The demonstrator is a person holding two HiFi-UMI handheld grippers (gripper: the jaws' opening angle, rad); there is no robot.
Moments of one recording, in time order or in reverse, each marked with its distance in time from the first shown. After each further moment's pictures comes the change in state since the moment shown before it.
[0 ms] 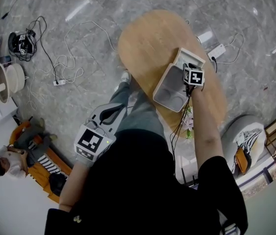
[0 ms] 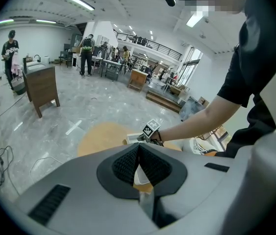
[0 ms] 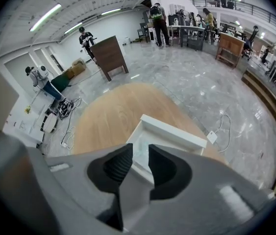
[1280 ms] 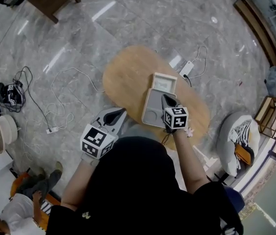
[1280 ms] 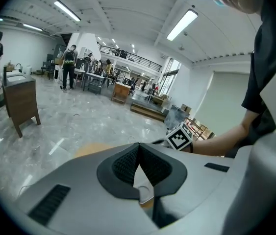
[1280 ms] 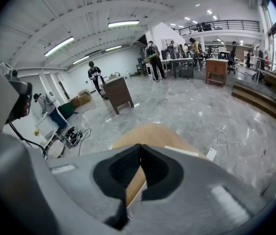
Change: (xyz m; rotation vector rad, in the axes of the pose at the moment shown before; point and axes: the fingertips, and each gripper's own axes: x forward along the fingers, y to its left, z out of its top) left arm -0.009 0.002 0.068 0.107 -0.154 -0.167; right arm -0.223 0.120 0.035 0.068 -0.380 0.024
